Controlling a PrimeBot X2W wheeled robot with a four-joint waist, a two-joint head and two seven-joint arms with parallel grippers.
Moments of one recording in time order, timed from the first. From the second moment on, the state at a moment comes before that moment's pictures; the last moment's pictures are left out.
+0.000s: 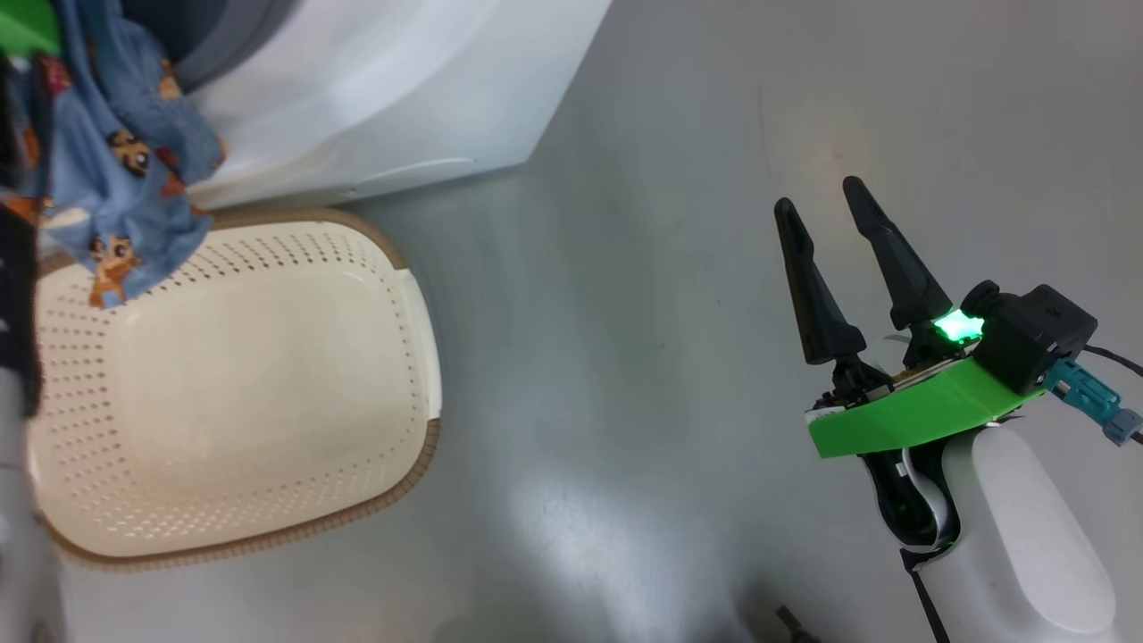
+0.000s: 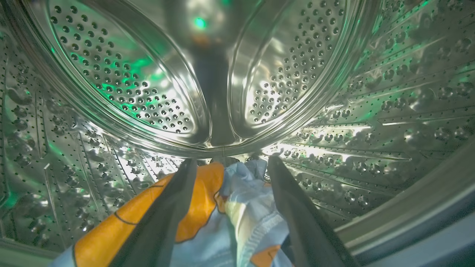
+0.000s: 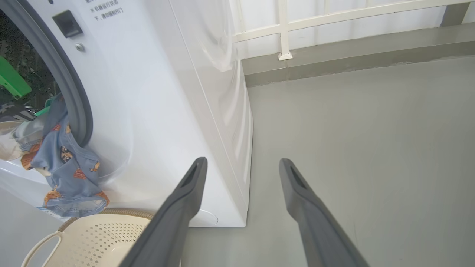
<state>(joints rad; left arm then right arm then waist) -1.27 0.24 -0.09 0.90 -0.33 -0.12 -0.26 -0.43 -0.12 0.18 0.11 0.41 0.13 -0.26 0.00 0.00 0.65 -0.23</state>
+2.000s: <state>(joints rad) -0.26 0.16 0.01 0.25 -0.38 -0.12 -0.26 -0.34 -0.16 0.13 0.12 0.43 0.13 -0.26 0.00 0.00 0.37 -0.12</state>
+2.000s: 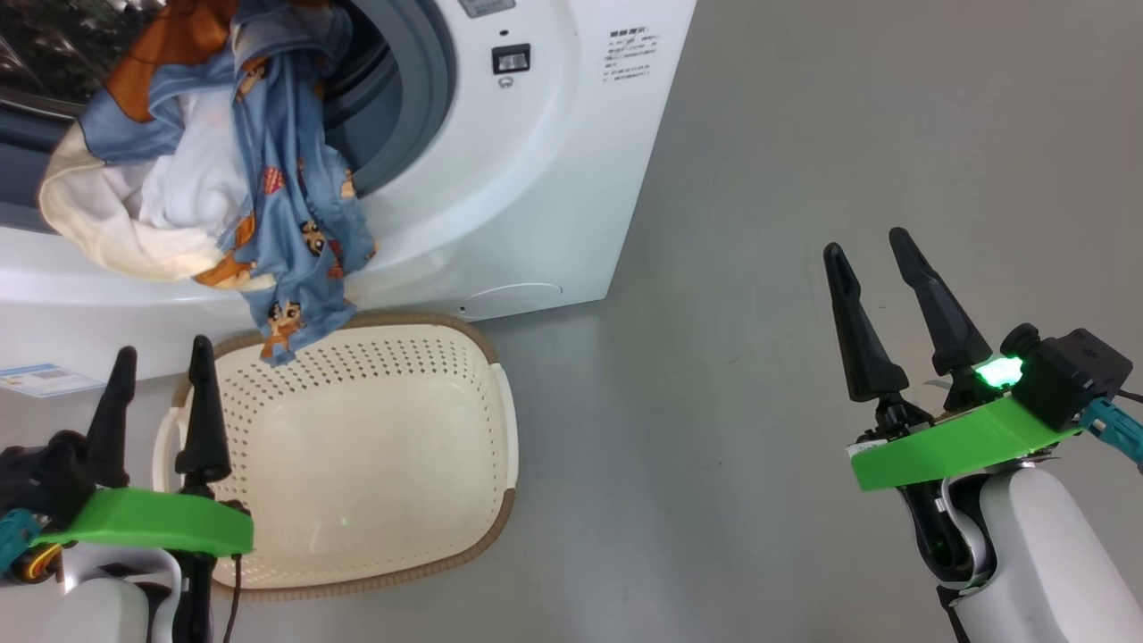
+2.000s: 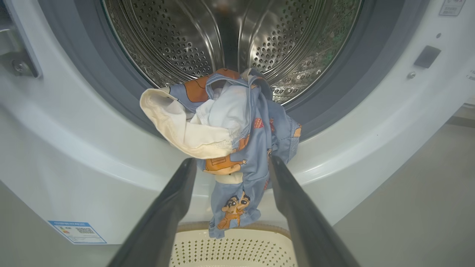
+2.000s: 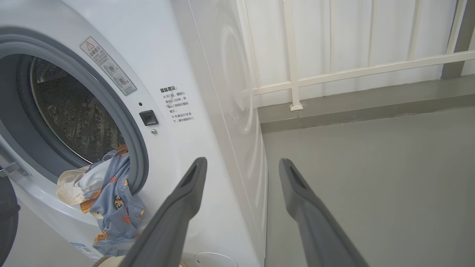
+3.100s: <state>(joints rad) -0.73 0.24 -0.21 0.88 -0.59 -0.13 -0.19 -0.37 -0.13 0.16 0.09 0.43 0.13 -0.26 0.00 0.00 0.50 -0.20</state>
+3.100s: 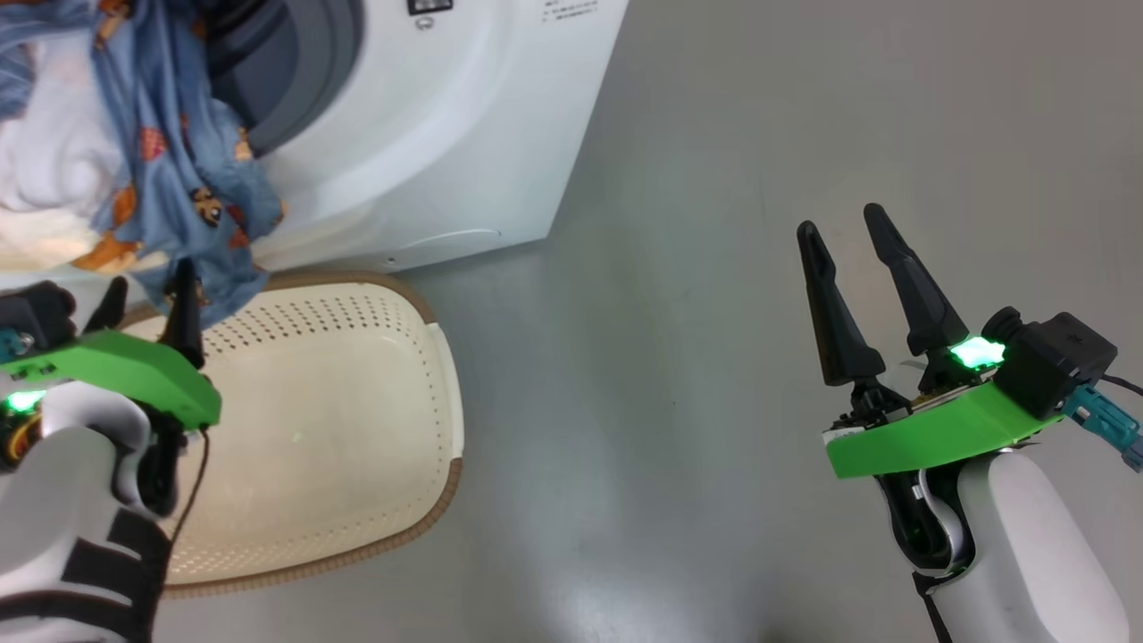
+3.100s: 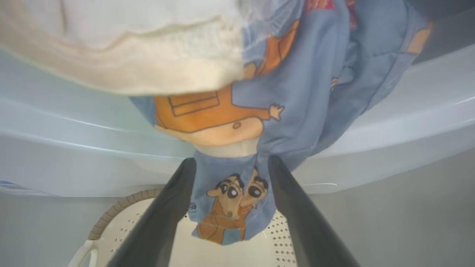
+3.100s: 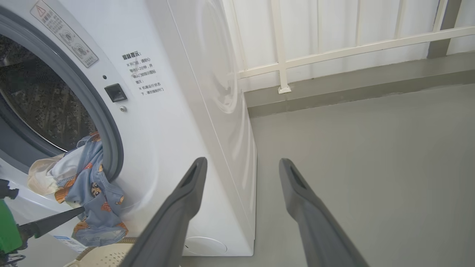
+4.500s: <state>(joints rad) -0.76 0.33 -0.22 0.63 -0.52 -0.07 -0.26 -0.39 -0.12 0.17 0.09 0.42 0.13 -0.26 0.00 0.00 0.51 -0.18</state>
